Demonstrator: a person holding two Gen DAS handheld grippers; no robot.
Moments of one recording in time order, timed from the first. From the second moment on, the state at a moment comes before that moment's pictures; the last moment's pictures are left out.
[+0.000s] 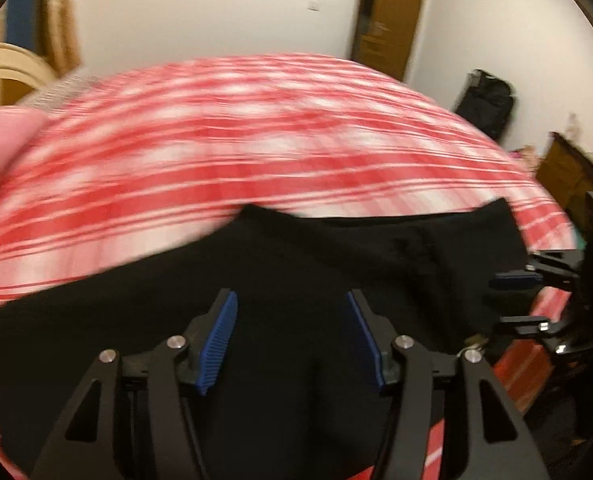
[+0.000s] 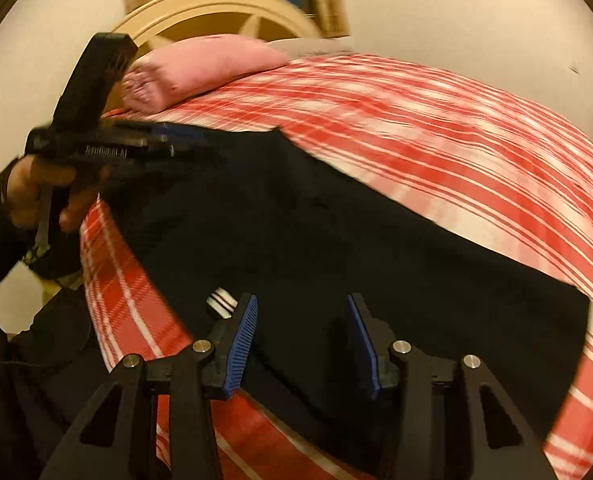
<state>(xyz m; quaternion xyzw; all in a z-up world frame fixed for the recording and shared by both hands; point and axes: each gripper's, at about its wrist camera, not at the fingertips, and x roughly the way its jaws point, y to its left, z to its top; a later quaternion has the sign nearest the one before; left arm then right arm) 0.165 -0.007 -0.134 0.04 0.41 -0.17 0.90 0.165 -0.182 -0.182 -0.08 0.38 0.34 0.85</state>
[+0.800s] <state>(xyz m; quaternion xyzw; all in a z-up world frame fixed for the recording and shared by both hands) 0.132 0.215 -0.185 -0.04 0.41 0.08 0.91 0.157 -0.157 -0.195 -0.13 0.40 0.33 0.84</state>
